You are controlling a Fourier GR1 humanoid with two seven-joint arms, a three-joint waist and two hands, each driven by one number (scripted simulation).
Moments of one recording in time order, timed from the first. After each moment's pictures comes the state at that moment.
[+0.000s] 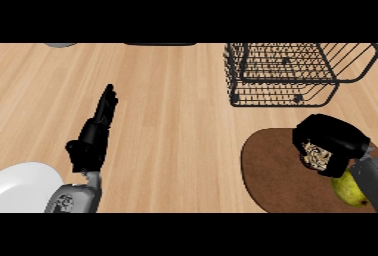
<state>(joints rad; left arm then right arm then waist) -0.14 0.06 -0.09 -1.54 -0.13 0.18 0.03 -0.32 -0.59 0.23 -1.20 0.97 0.19 -0.75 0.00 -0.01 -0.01</state>
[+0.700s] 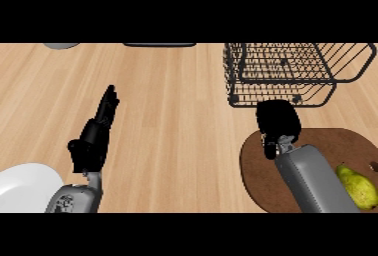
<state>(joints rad) -0.14 0.06 -0.09 -1.55 -0.14 0.18 0.06 -0.43 -0.18 0.24 -1.31 1.29 0.43 0.39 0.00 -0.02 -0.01</state>
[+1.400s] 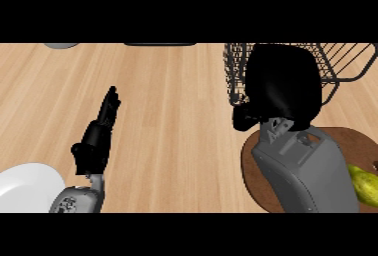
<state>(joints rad) -0.13 0.05 -0.10 -1.56 -0.15 0.20 0.05 -0.77 -0.01 0.21 -1.75 1.27 0.74 0.88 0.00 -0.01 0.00</state>
